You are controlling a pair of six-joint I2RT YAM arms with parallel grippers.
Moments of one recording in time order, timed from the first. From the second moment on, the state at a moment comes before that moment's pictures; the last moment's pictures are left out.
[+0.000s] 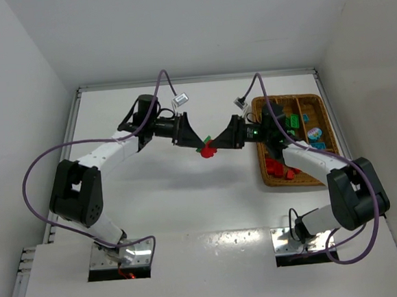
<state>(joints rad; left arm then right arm) -0.38 1.61 1.12 -0.03 1.20 -0.54 0.34 1.42 0.71 0.47 -0.93 0.83</state>
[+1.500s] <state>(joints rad) -0.59 1.98 1.53 -0.07 0.87 -0.65 -0.03 0.92 0.62 -0.61 0.22 0.60</state>
